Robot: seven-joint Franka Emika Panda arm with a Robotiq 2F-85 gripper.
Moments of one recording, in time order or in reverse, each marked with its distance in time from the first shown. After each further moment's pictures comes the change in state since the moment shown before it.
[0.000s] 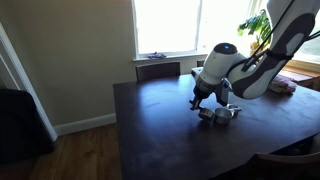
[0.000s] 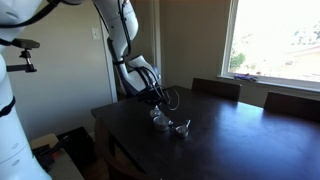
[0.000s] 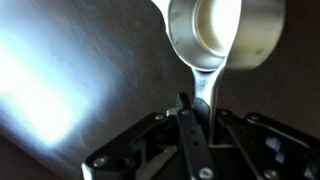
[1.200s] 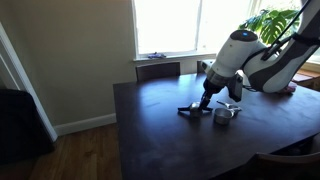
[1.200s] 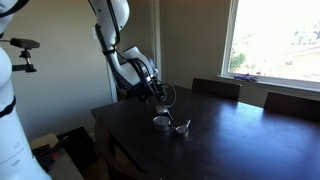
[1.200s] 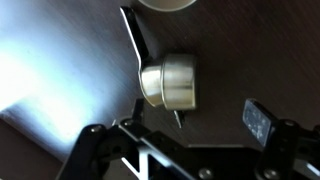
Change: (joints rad) arm 0.059 -0.170 -0.077 -0.179 -0.005 0.011 0.046
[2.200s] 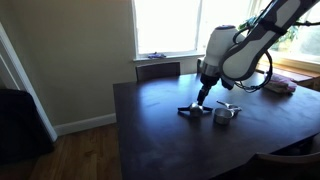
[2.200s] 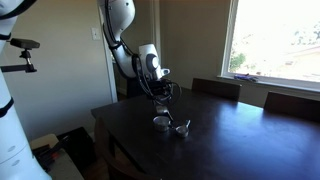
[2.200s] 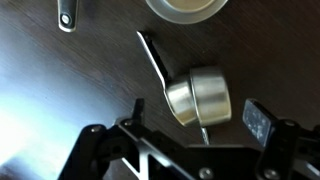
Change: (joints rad) arm -0.195 0.032 0.236 0.118 0.664 -0.301 -0.565
